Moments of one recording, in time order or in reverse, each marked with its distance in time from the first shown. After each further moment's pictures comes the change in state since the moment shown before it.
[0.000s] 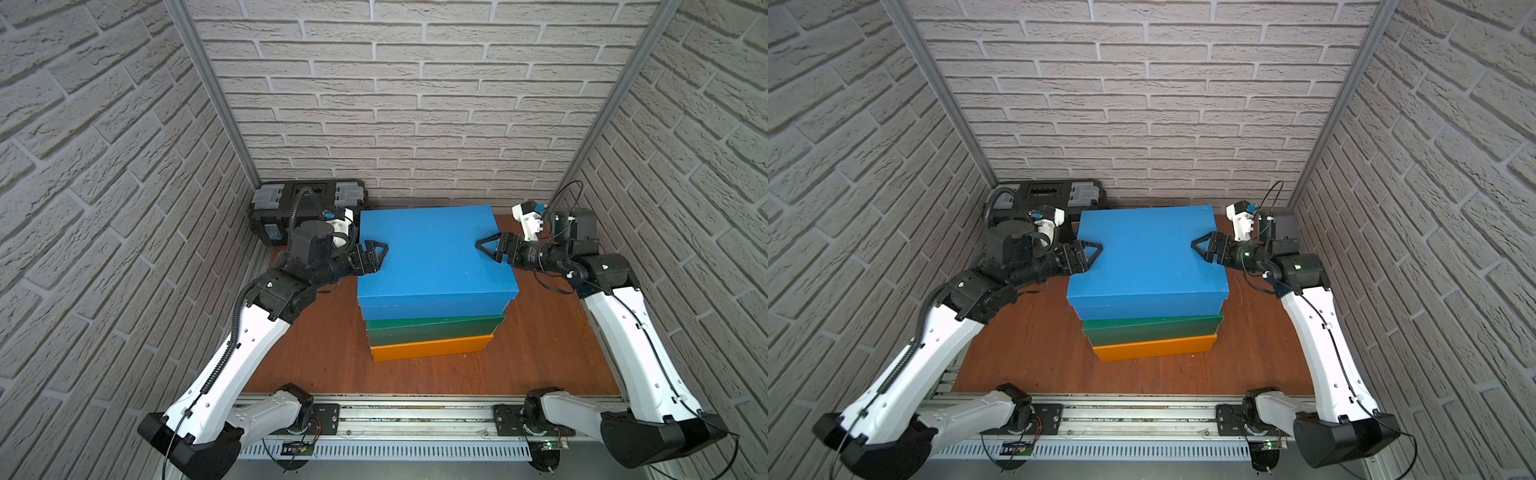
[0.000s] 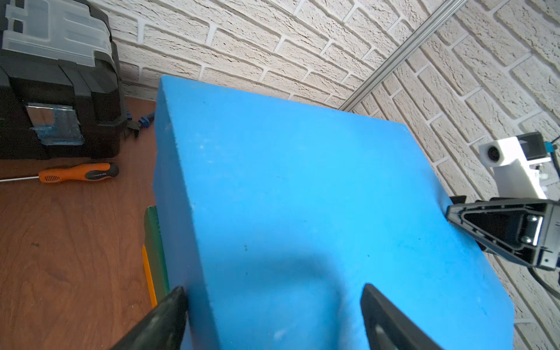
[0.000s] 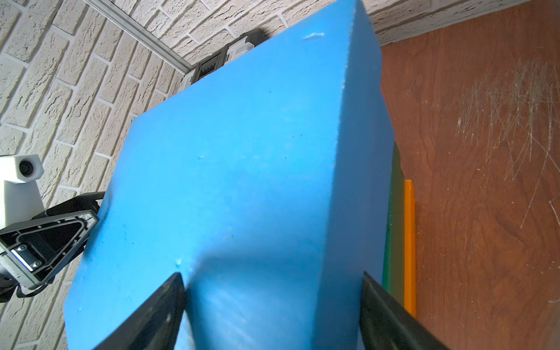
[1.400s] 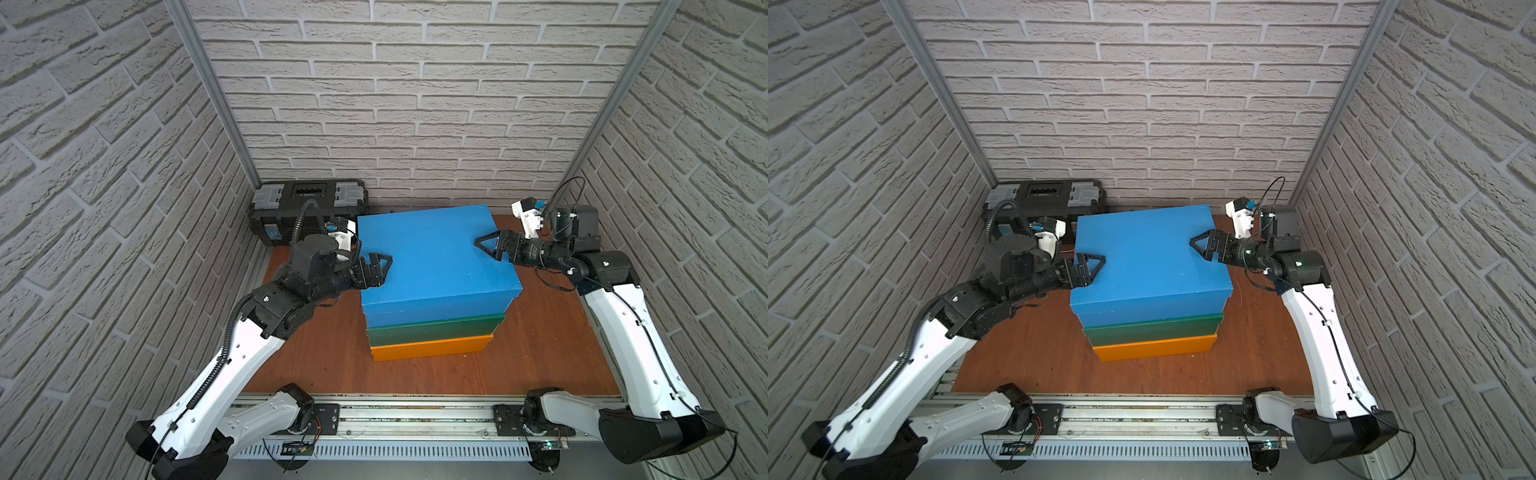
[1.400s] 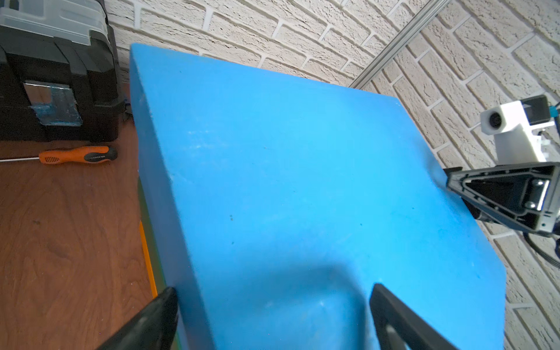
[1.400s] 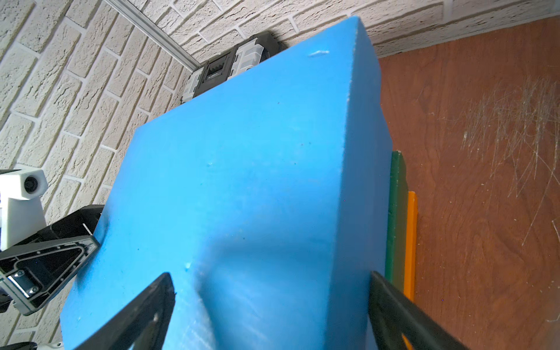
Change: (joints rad) left arm -0.090 -0.063 -0.032 -0.039 -0.101 -0.016; right arm -0.025 0.034 0.044 -0.008 -0.037 -0.052
